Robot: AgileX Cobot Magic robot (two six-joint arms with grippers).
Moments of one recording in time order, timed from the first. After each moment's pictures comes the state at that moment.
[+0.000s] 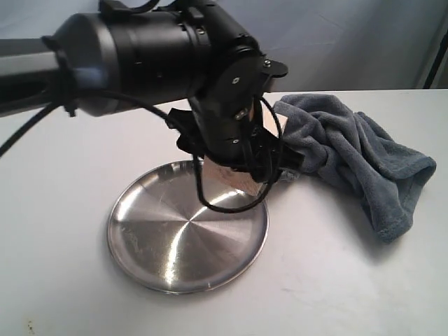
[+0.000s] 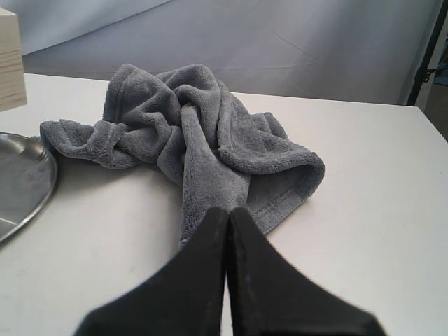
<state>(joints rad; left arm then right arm) -0.87 1.95 -1.60 0.24 0.96 -0.50 -0.08 0.01 0.00 0.38 0.01 0.09</state>
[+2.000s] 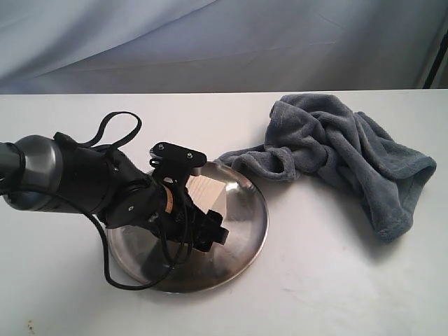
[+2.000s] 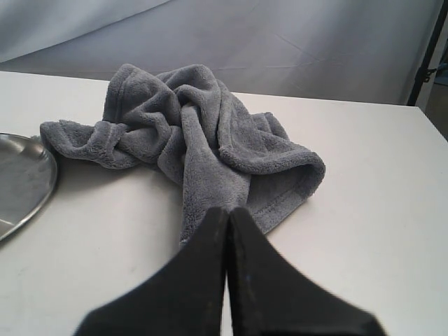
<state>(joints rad) -0.70 1.94 -0.96 0.22 0.23 -0.45 -0.08 0.01 0.00 0.38 0.01 0.09</state>
